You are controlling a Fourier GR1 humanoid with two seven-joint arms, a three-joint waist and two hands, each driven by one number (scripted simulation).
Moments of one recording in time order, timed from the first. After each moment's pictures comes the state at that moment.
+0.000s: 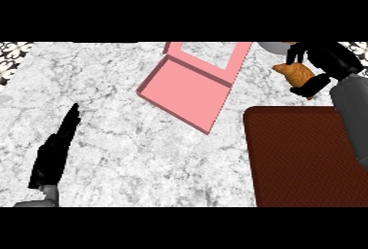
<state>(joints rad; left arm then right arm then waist) 0.00 0.20 0.04 -1.54 -0.18 0.05 0.08 -0.87 -0.45 -0.15 -0.65 1.00 0.10 -0.48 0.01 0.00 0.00</state>
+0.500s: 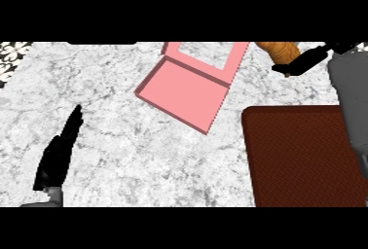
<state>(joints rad) 0.01 0.18 0.03 -1.55 -0.20 0.07 0.09 -0.98 -0.37 -0.26 -0.80 0.74 0.36 -0.53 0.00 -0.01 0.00</state>
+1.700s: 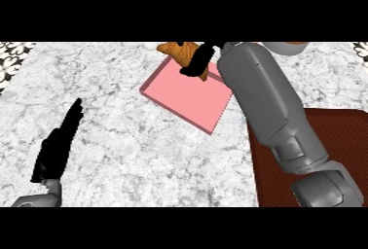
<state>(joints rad) -0.04 0.18 0.05 -1.54 -0.20 0.03 0.11 -1.25 -0.03 -0.10 -0.64 0.79 0.22 -0.13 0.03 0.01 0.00</state>
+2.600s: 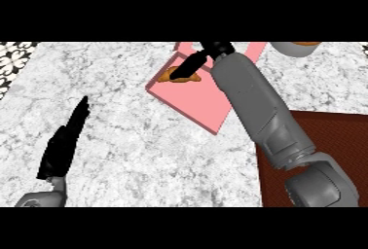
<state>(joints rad) -0.06 0.17 0.03 -1.54 -0.21 0.02 0.10 -1.32 0.00 -0.19 -0.31 0.55 -0.06 -0.21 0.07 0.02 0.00</state>
